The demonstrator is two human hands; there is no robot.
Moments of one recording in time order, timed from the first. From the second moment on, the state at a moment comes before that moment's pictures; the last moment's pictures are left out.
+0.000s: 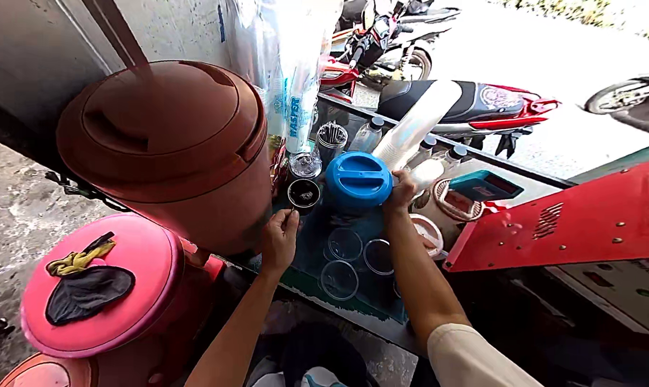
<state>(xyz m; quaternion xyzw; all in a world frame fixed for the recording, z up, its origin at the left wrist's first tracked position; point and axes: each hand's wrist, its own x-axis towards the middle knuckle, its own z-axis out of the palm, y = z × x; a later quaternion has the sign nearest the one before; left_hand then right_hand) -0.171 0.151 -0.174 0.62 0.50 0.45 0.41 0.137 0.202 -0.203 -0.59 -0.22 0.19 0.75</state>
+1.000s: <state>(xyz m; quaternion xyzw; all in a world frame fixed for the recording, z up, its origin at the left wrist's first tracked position) -0.167 0.067 -0.131 0.69 0.37 0.34 0.52 0.108 0.009 -0.201 -0.77 -0.63 0.11 0.07</state>
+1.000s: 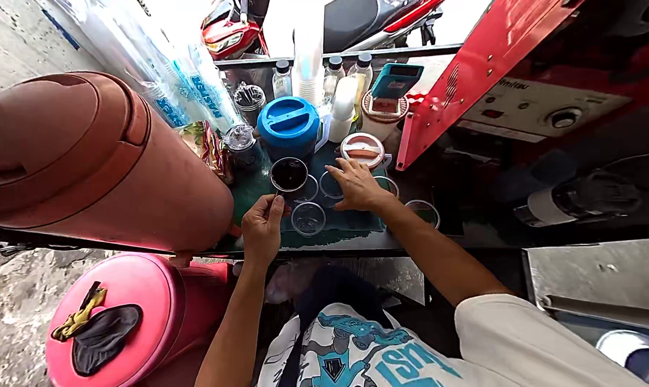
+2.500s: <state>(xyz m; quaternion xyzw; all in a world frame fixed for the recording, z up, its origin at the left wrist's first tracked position) -0.057 0.083 -0.222 0.88 0.27 0.28 0.25 0.090 0.007 -0.218 -0.84 -0.49 0.05 0.24</state>
